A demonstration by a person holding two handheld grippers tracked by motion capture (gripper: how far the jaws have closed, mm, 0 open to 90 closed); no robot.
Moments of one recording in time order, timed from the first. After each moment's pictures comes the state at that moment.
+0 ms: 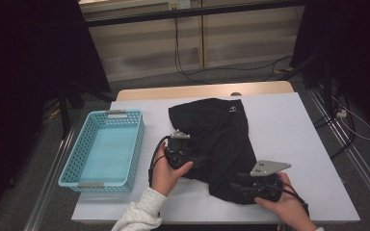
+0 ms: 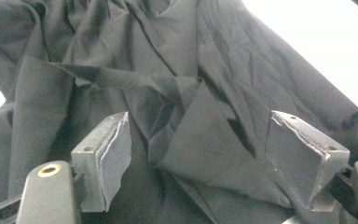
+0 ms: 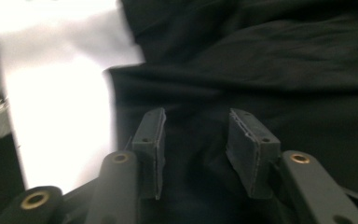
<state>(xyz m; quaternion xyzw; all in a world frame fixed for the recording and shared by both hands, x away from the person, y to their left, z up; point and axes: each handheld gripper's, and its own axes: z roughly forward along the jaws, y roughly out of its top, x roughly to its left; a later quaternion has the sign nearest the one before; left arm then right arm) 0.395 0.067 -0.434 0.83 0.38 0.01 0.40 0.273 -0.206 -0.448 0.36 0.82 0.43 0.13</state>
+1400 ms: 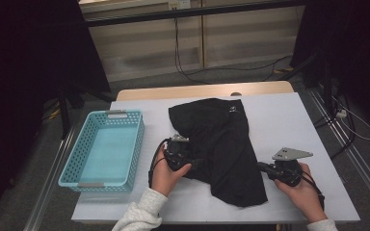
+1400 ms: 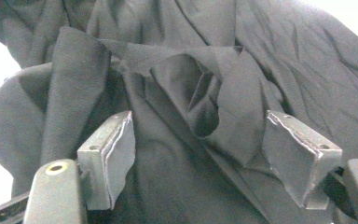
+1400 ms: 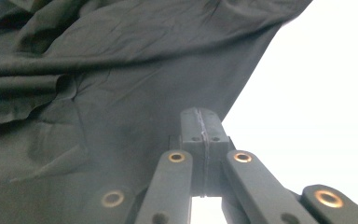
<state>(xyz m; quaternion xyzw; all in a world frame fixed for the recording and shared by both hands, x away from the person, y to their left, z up) 0.399 0.071 -0.454 0.84 0.38 0.03 0.37 0.298 -0.264 -0.460 0.45 0.78 0.39 0.19</state>
